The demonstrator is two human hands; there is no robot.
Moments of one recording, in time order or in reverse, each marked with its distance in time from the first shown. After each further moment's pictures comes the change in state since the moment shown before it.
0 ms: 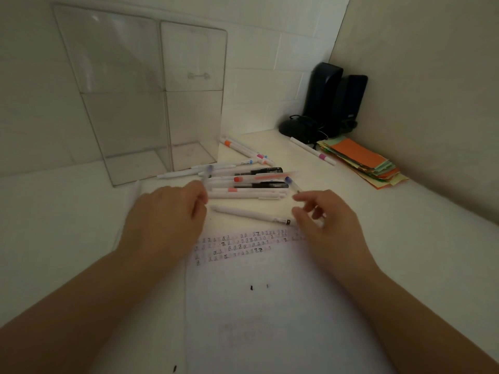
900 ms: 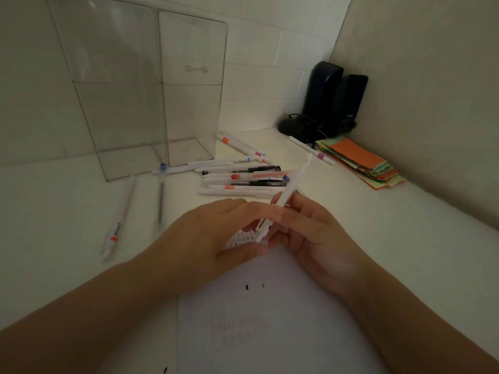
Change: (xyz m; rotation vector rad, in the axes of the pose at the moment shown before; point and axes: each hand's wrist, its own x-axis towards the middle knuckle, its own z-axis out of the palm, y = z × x) left_hand -0.011 0.018 0.014 -0.448 -0.144 0.622; right_hand -0.004 -0.018 0.002 1.095 -0.487 0.161
